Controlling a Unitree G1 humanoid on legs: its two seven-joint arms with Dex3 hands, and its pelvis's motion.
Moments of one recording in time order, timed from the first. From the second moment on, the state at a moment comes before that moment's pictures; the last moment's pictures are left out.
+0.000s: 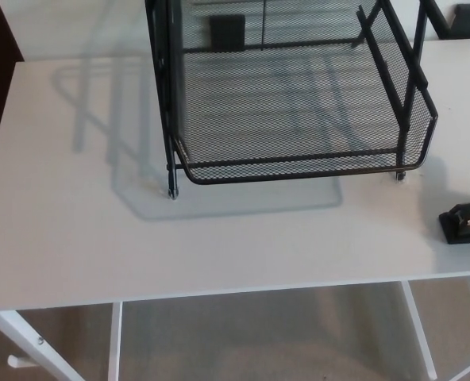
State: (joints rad) left_arm 0.07 0.68 0.38 1.23 -0.13 0.01 -0.30; right_arm -0.42 -1.05 0.12 0.33 -0.09 0.17 0.56
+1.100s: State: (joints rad) left_arm 0.05 0.68 0.35 1.25 -0.13 0.01 -0.28; right_arm -0.51 -0.88 0.36 0.51 -0.39 0.05 0.49
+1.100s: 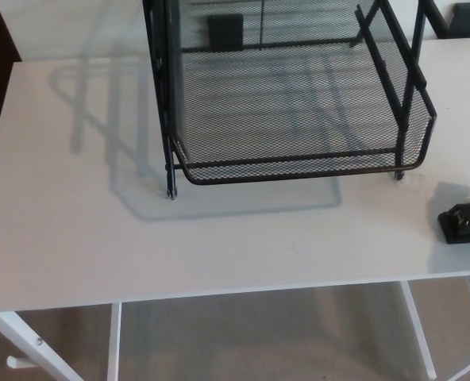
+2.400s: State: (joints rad) left_arm 0.02 0.68 0.29 1.27 -0.12 0.01 -0.25; right_arm -0.48 -0.94 0.56 0.58 -0.75 -0.10 0.06
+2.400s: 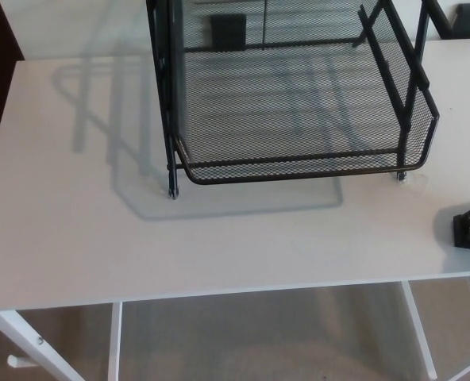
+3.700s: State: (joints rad) left_arm 0.06 0.68 0.24 1.27 -0.12 0.00 -0.25; right_arm -0.37 -0.92 0.33 0.55 -0.77 -0.19 -0.46
